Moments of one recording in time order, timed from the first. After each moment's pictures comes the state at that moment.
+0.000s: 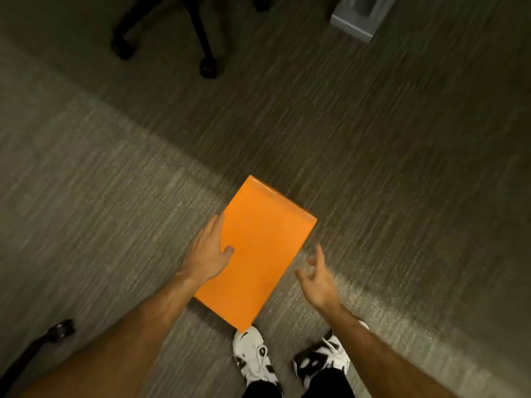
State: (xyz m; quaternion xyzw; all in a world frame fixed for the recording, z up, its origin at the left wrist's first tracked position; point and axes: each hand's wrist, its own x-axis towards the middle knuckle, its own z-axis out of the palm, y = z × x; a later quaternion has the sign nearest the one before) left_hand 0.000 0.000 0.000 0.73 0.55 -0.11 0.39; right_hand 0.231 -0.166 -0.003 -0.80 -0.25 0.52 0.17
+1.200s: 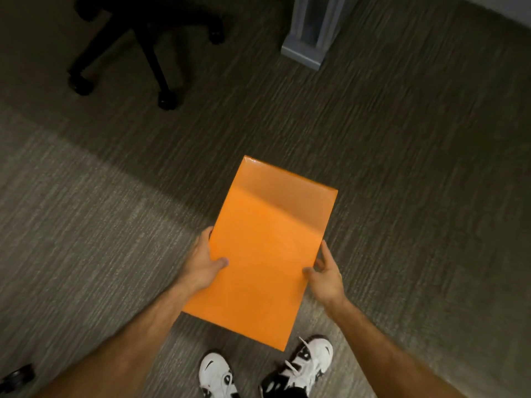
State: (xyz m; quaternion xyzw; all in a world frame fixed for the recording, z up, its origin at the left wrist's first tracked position) left_hand 0.136 0.011 0.040 0.61 0.61 -0.06 0.51; right_hand 0.386 -0.160 0.038 -0.76 -0.08 0.52 0.38
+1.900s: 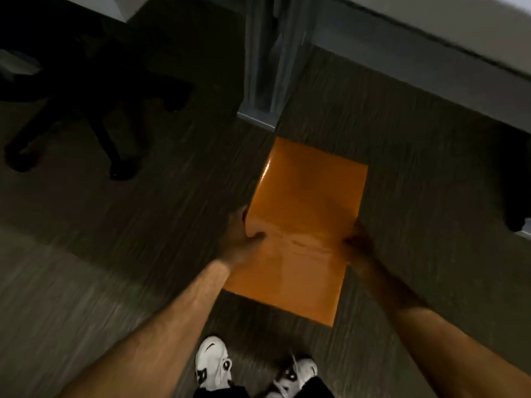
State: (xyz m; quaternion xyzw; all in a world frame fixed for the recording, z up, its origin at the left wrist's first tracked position) left_hand 0.404 0.172 0.066 0.67 0.50 0.07 0.55; right_hand 0.634 0.000 0.081 -0.76 -0.09 0.40 0.50
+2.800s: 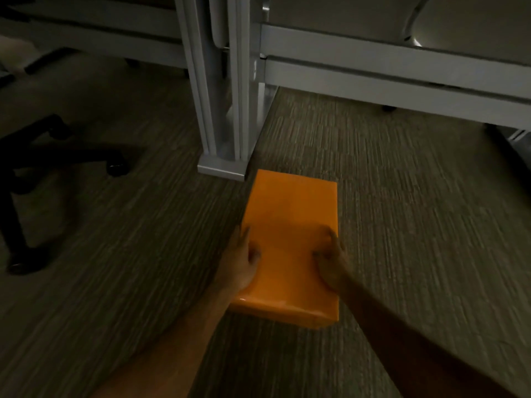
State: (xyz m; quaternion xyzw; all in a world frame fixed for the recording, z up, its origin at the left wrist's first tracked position) left_hand 0.551 0.257 -0.181 0.85 0.39 0.07 0.36; right_hand 0.736 0.087 -0.177 -0.86 -0.21 0.27 0.38
